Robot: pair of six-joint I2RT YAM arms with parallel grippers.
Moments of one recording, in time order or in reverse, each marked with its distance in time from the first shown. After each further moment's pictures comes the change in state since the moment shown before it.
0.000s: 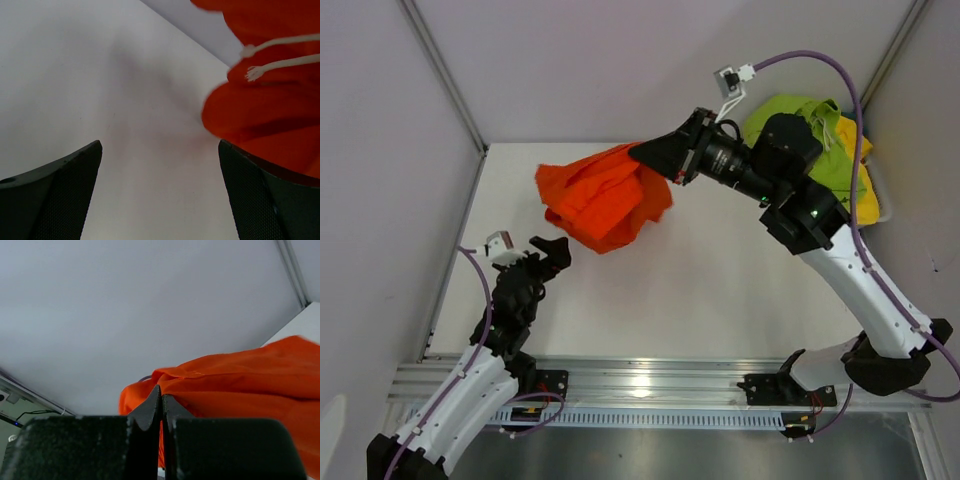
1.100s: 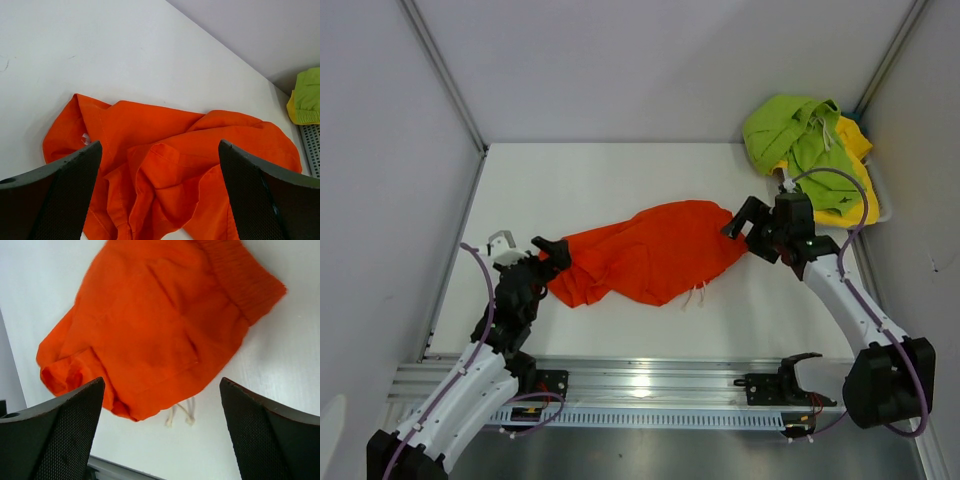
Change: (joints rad) left arm 0.000 0.023 0.009 -0.047 -0.030 0.000; right arm -0.578 -0.208 -0.927 -0.141 0.173 -0.045
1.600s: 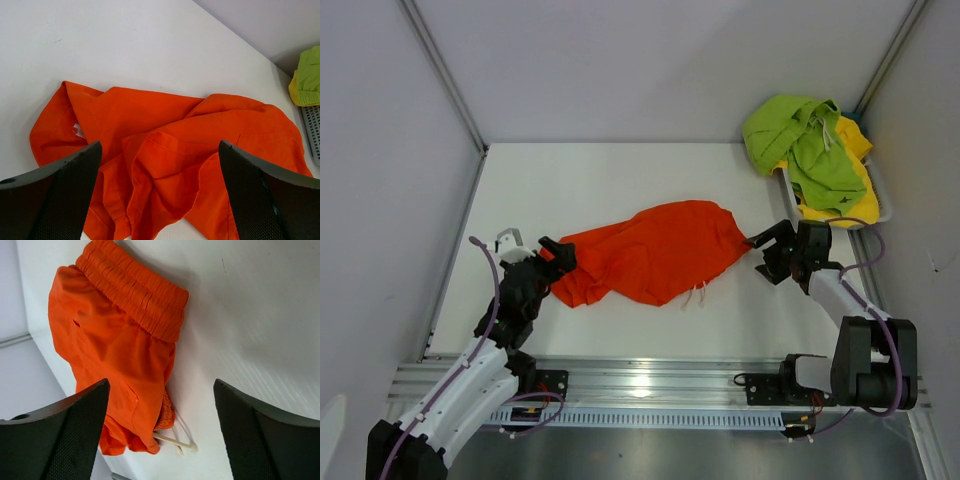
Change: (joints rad) left arm 0.000 0.053 0.000 0.009 0.073 0.000; right arm -0.279 0.064 -0.307 0.283 -0.146 0.290
